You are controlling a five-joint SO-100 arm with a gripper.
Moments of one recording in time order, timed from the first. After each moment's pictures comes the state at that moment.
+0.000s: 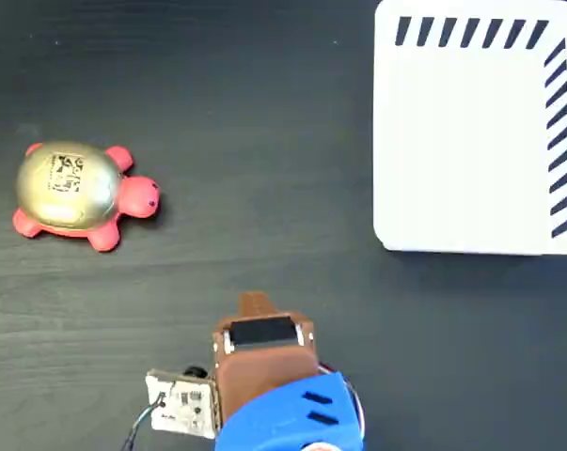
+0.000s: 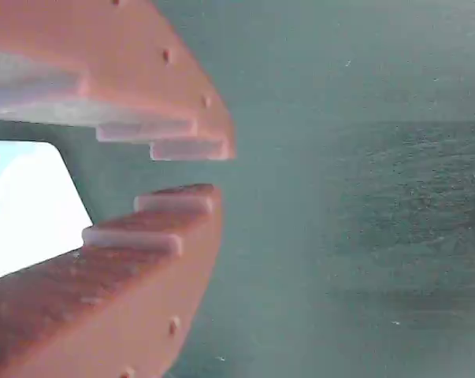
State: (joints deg) arm -2.0 185.8 167.8 71.3 2.0
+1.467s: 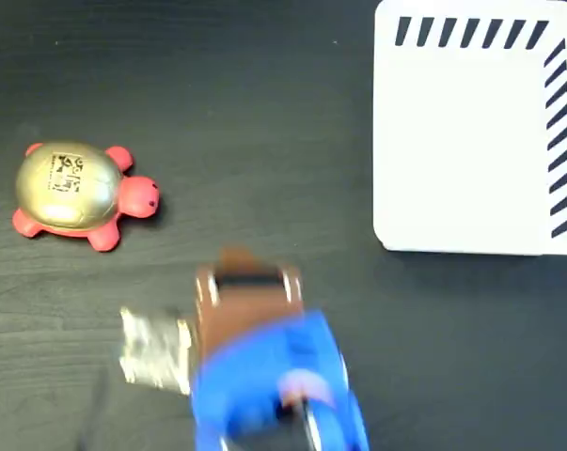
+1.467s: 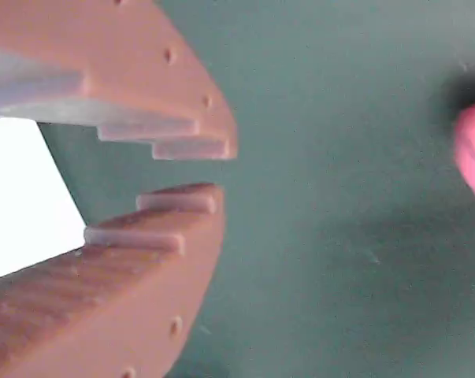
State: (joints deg) arm -5.8 150.6 144.9 62.6 12.5
